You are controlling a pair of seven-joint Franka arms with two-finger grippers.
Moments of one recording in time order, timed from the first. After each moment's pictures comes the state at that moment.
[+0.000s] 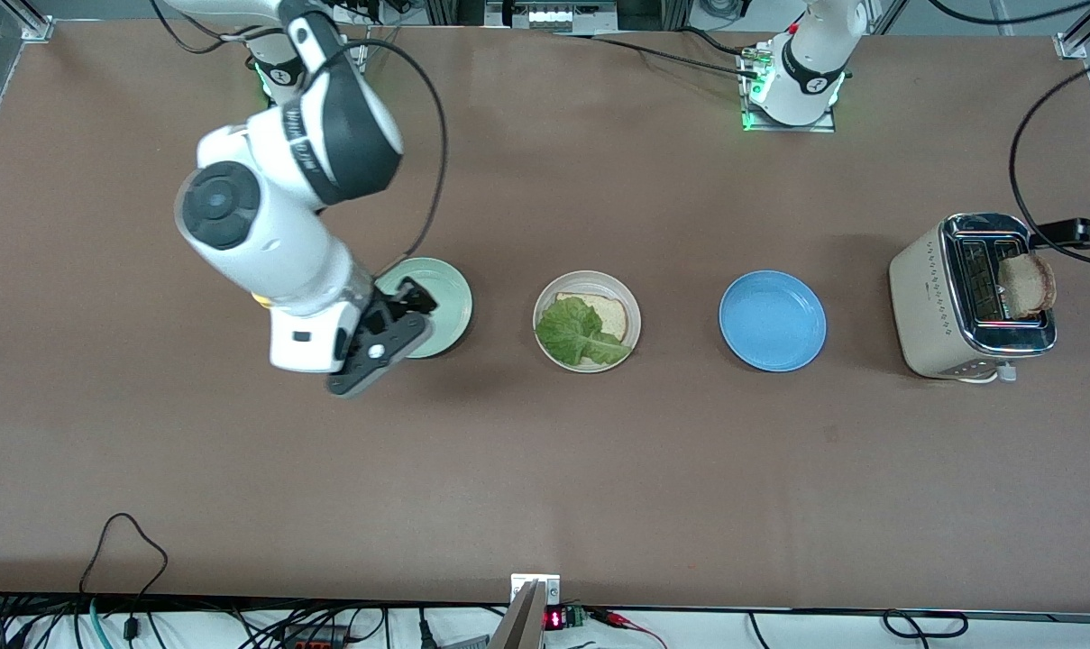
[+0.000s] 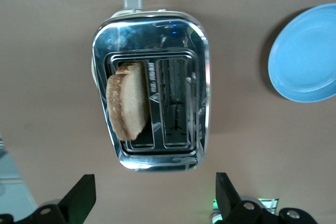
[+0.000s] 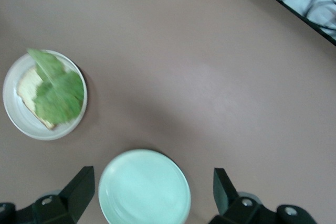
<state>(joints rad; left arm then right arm) 0.40 0.25 -0.07 -1.60 0.12 1.54 0.33 0.60 0.54 -0.27 -1.22 0.24 1.83 -0.35</state>
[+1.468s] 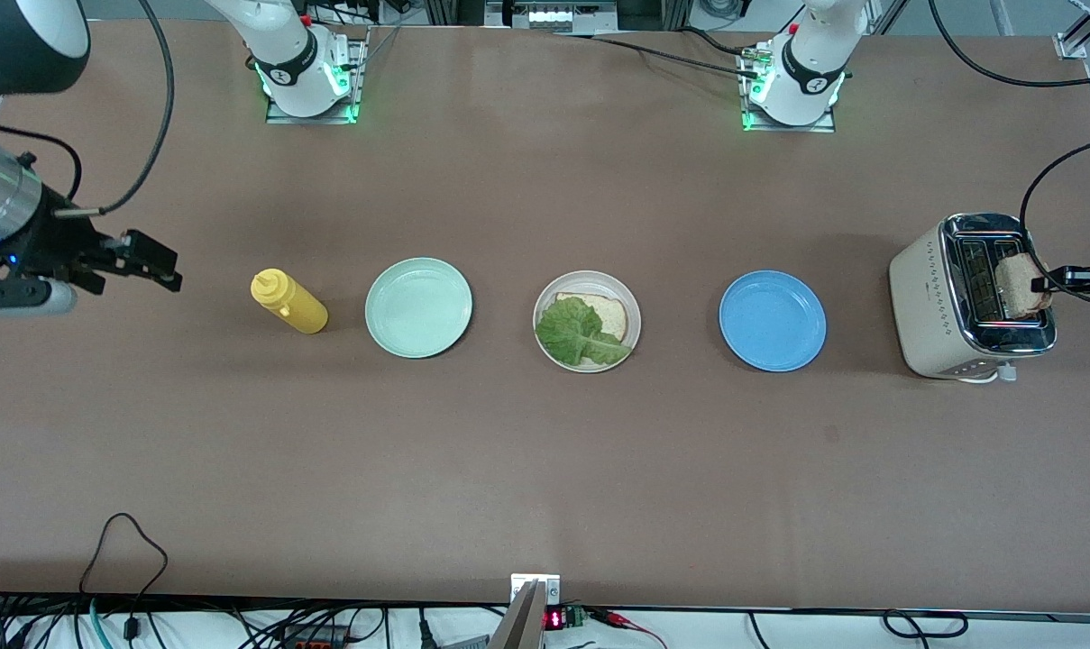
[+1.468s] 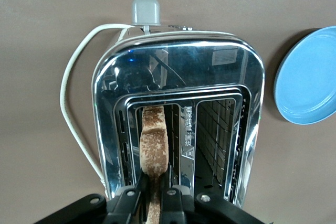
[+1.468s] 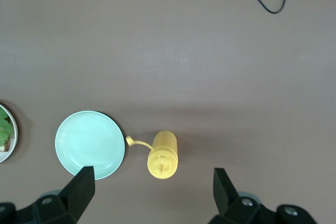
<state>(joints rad) 0.54 0.41 -0.08 -1.58 -0.03 1.65 0.50 0.01 0.13 0.08 -1.51 0.02 1.70 0.08</state>
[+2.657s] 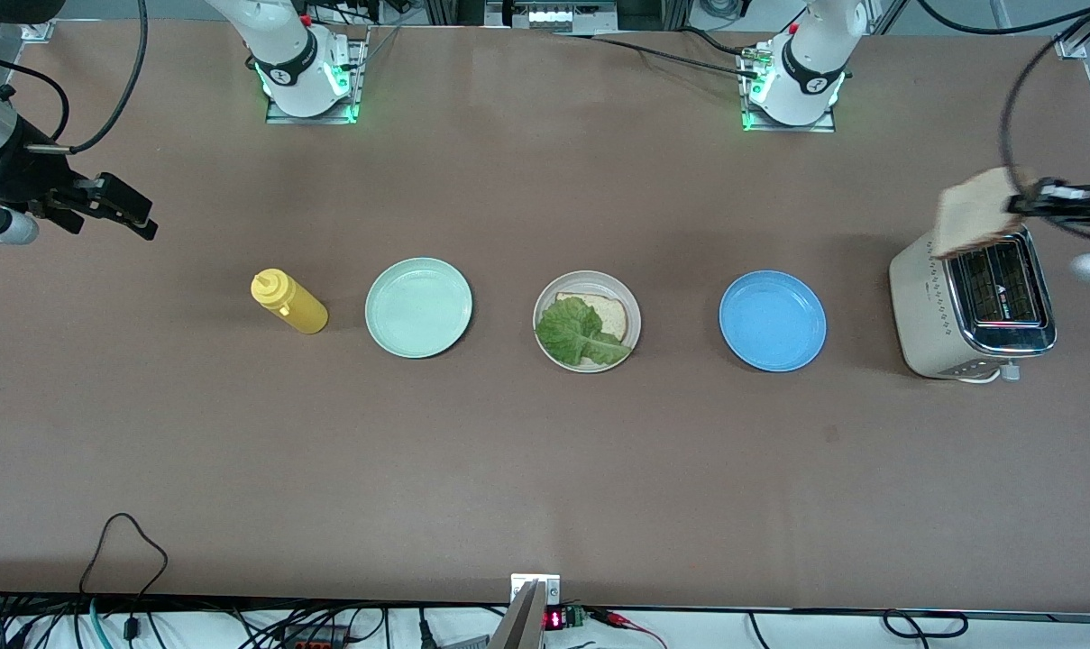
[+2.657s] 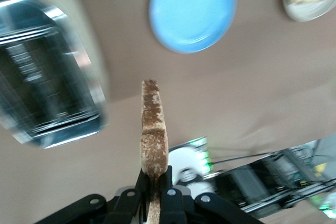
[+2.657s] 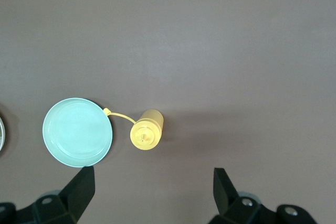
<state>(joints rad) 0.27 0.32 -0.15 -1.28 -0.13 1.07 0.27 0.01 -0.05 0.03 -1.72 0.02 1.72 0.13</state>
